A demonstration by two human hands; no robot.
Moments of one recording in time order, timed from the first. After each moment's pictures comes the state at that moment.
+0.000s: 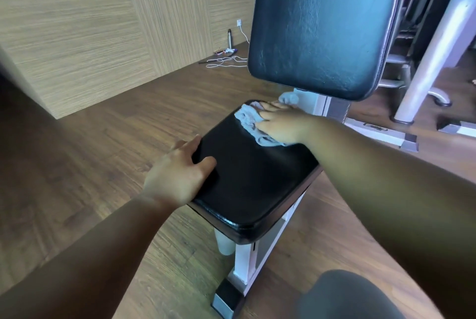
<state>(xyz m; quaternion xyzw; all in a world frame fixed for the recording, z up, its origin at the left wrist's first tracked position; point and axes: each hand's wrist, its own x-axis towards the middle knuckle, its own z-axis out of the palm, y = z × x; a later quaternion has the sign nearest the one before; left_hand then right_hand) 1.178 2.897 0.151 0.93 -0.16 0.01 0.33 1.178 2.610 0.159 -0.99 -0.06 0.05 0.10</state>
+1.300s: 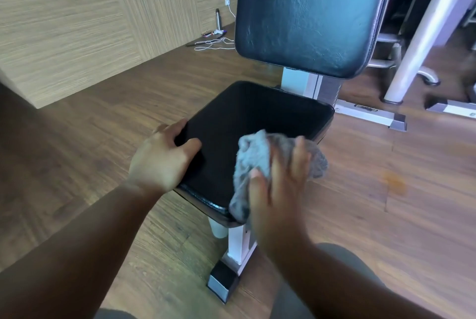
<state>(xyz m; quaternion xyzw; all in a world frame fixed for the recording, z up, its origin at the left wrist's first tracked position) 1.180 2.893 0.149 0.92 -0.16 0.02 0.37 1.048 2.750 0.090 -0.82 0.15 -0.29 0.48</state>
